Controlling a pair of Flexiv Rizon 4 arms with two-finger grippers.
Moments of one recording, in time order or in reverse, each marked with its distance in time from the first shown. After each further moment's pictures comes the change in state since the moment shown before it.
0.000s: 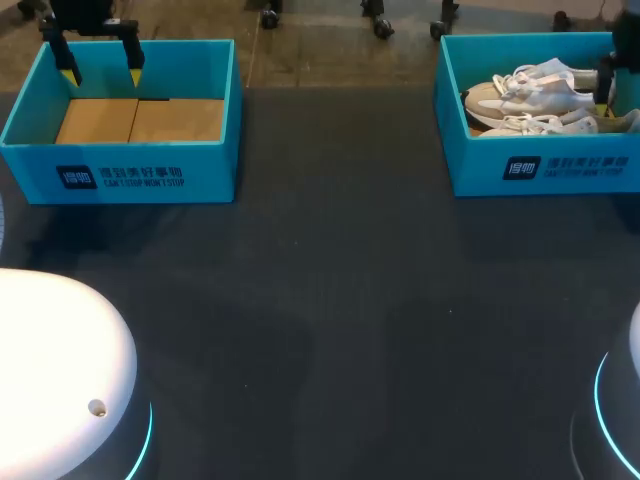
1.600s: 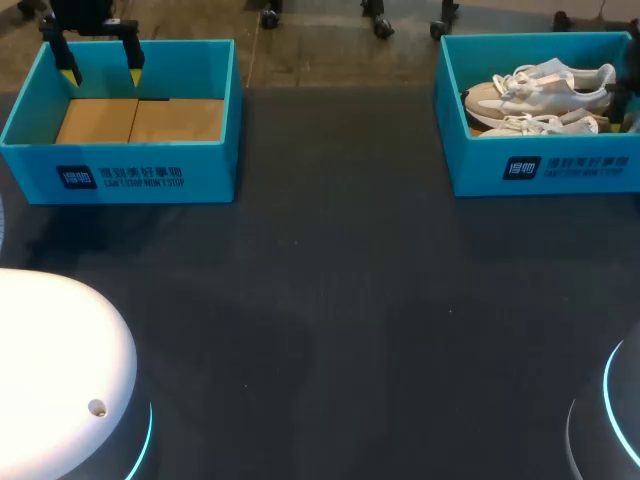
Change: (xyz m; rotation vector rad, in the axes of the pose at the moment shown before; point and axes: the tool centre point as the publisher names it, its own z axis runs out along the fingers) left arm 0.000 0.000 0.000 0.000 0.000 0.000; right arm -0.027 0.030 0.066 0.013 0.079 -0.041
